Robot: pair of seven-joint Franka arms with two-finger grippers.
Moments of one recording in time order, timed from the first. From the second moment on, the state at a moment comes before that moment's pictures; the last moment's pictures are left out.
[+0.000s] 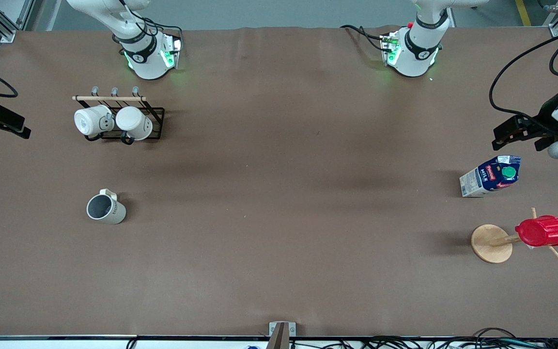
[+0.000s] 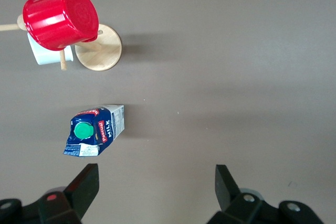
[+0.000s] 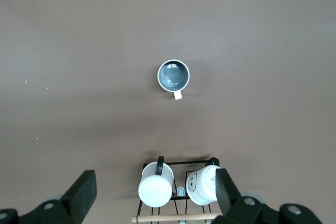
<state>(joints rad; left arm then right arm) -0.03 0.05 -0.02 -1.59 -0.01 1.66 -0.02 0.04 0.10 -0.10 -1.36 0.01 1.42 0.01</state>
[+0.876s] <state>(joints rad) 0.19 0.11 -0.01 -1.84 -0.01 1.93 0.15 0.03 0.26 -0.12 -1.82 -0.02 2.03 -0.04</state>
